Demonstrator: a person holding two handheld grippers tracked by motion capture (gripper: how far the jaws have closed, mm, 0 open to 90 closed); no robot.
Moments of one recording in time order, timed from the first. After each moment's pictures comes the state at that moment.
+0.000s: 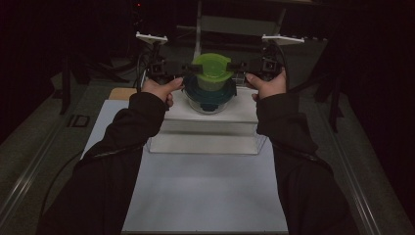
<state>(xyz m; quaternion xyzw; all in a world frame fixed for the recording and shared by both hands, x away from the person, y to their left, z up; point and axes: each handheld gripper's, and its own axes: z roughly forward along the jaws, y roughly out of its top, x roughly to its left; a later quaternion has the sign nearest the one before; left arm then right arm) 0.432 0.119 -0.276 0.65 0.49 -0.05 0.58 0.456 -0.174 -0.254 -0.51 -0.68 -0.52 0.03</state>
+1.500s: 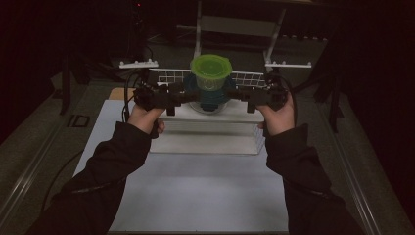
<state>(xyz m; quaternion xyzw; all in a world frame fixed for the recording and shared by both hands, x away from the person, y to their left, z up) 0.348 0.129 -0.291 0.69 0.36 0.01 0.63 0.378 -0.183 -0.278 -0.40 -0.74 -0.55 -0.01</state>
